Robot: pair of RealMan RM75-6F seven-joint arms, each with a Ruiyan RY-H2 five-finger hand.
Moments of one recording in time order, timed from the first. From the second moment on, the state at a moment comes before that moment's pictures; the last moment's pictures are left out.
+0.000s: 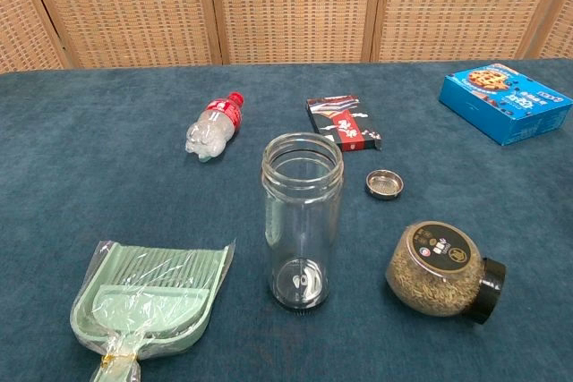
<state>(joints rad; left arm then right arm) -0.12 -1.22 -0.05 -1.54 1.49 1.48 0.13 0.19 -1.26 0.15 -1.56 -1.48 1.44 -0.15</state>
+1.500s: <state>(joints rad) -0.14 -1.22 -0.05 -1.52 1.48 1.45 0.09 0.61 -1.55 0.25 -1.44 -1.18 1.05 -0.42</state>
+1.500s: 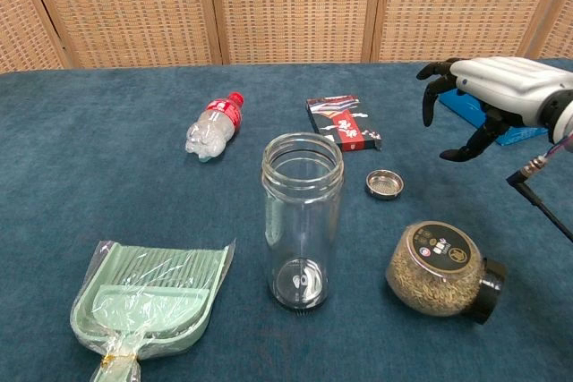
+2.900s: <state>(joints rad) -0.15 -1.23 -0.05 -1.51 1.47 1.41 0.09 0.74 -1.73 0.24 -1.25 -1.05 0.95 -0.46</state>
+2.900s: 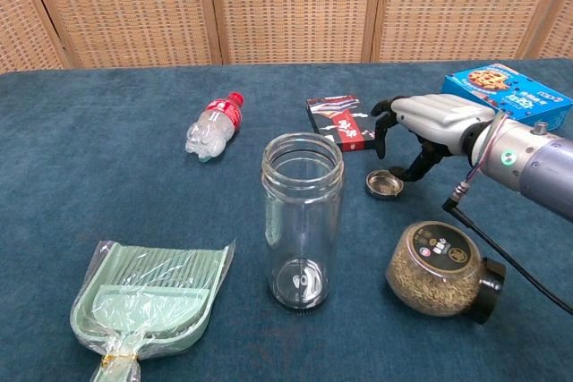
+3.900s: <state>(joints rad) -0.16 -1.23 -0.05 -1.50 1.46 1.40 0.09 0.77 -1.79 0.23 -1.13 -1.03 0.91 -0.40</state>
